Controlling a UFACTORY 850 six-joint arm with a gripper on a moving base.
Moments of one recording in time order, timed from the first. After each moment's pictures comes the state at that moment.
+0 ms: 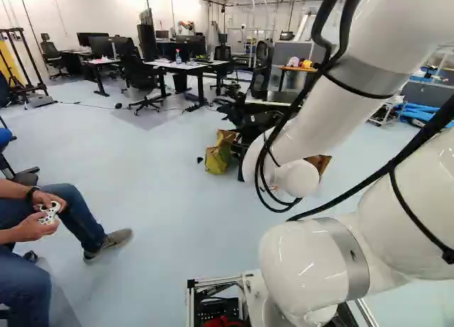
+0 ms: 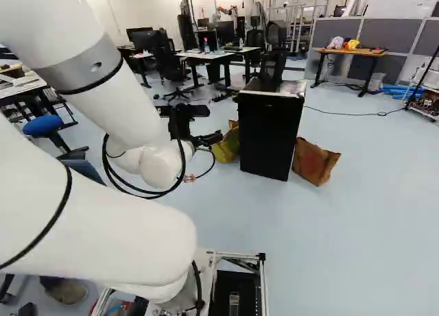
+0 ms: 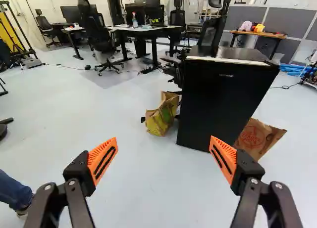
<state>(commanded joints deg) 0.0 16.0 -5.0 0.0 50.0 0.0</state>
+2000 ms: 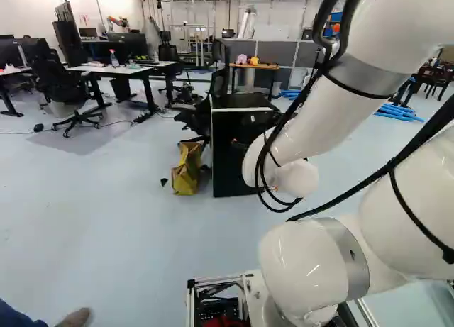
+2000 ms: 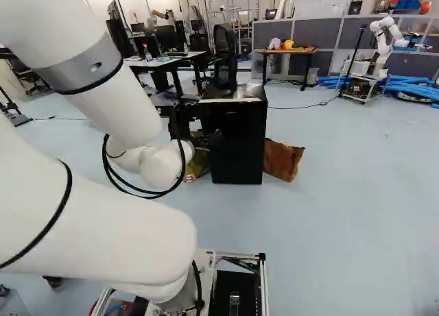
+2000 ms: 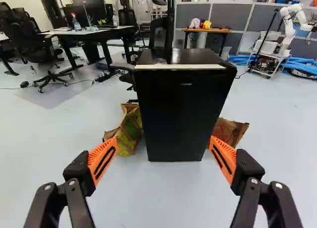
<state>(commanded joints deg) 0.0 16.0 -5.0 0.0 50.0 0.0</state>
